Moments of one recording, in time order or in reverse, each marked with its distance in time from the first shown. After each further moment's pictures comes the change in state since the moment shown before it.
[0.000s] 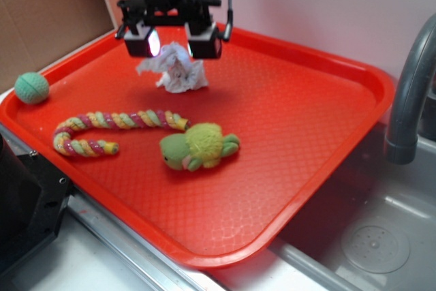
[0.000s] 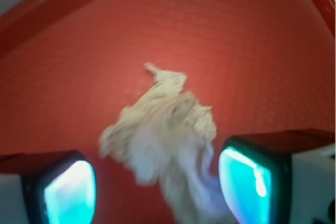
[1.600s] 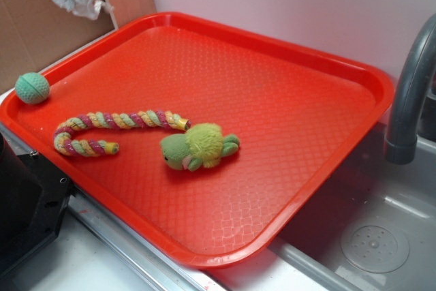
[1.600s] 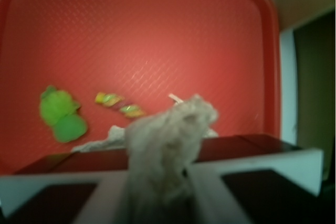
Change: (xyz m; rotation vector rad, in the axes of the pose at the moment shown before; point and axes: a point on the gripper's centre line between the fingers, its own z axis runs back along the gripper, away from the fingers) arm -0.051 0.047 0.134 -0.034 -0.040 -0.734
